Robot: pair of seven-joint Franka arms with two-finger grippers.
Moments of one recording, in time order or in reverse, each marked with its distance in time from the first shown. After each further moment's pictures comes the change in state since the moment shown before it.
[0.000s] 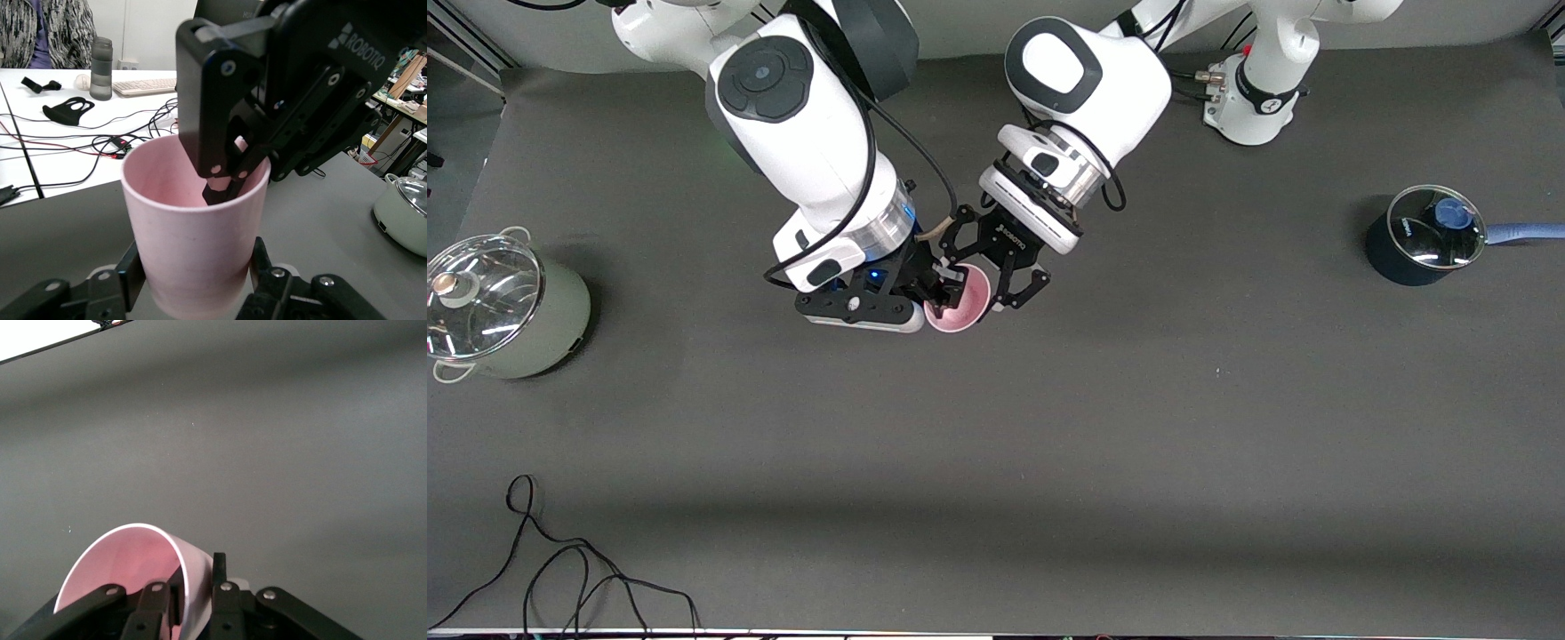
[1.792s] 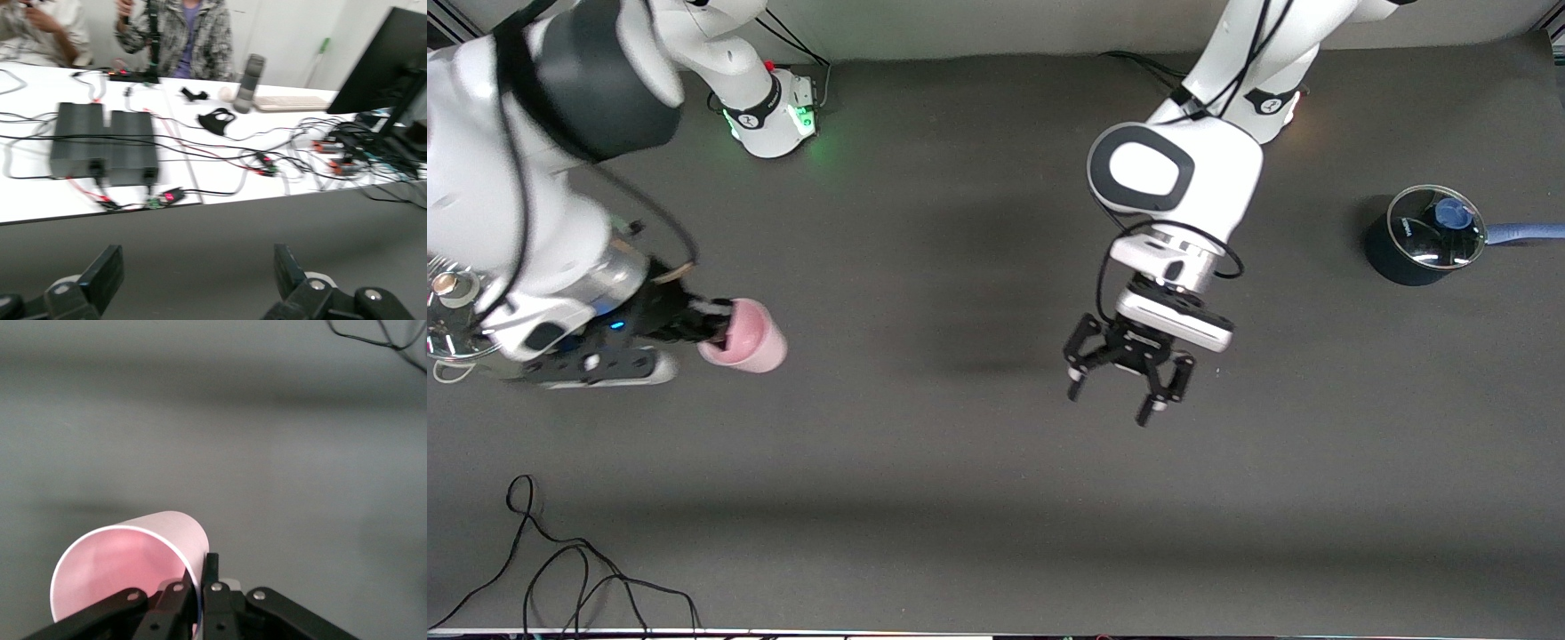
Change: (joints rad) left arm 0.023 0.002 0.322 -0.003 0.001 0.010 -0.100; right arm -0.258 -0.119 -0.159 -0.083 -0.001 -0.210 -0.640
